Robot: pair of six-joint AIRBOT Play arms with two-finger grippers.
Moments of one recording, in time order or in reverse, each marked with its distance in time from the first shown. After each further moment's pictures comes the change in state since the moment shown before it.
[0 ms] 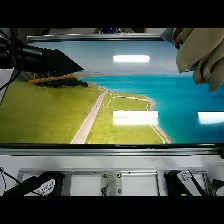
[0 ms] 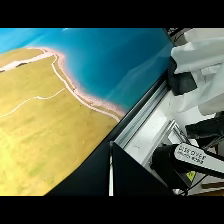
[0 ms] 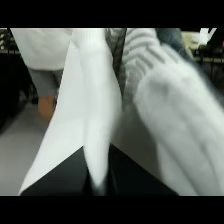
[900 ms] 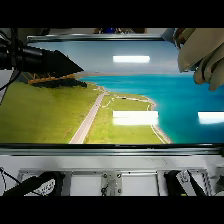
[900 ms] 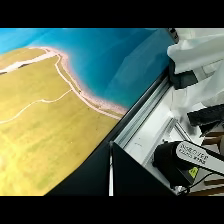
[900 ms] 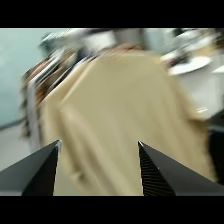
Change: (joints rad) left arm 0.000 0.000 0.000 0.000 -0.007 0.016; right arm 0.130 0.045 0.001 1.062 -0.226 -0.477
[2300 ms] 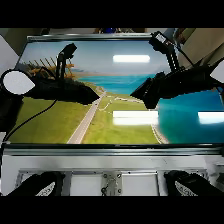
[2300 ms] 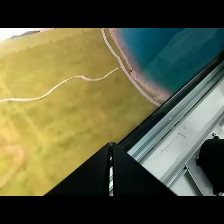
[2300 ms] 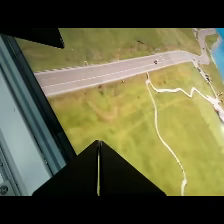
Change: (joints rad) left arm -0.260 0.164 -0.493 0.288 0.353 -0.015; right arm 1.287 -0.172 -0.350 -0.076 0.547 -0.351
